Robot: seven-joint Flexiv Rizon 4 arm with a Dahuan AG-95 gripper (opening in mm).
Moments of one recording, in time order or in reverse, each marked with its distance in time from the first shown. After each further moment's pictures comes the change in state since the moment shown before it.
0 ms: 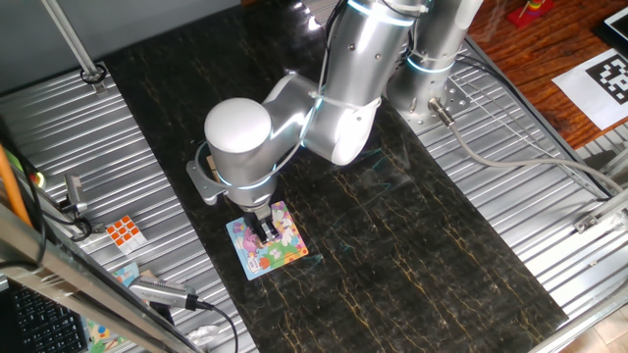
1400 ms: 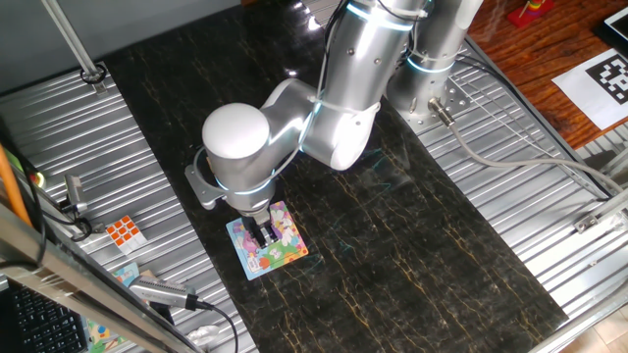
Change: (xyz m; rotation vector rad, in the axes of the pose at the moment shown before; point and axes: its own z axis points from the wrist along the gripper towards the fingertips) arm -0.004 0.007 0.001 -0.003 0.003 0.013
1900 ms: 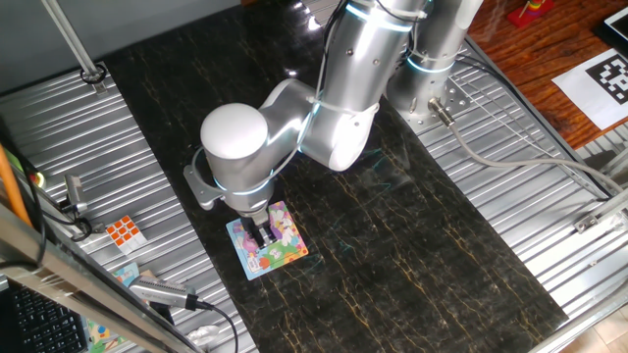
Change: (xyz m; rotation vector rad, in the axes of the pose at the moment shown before) arm -0.005 -0.001 -0.001 0.000 -0.002 0.005
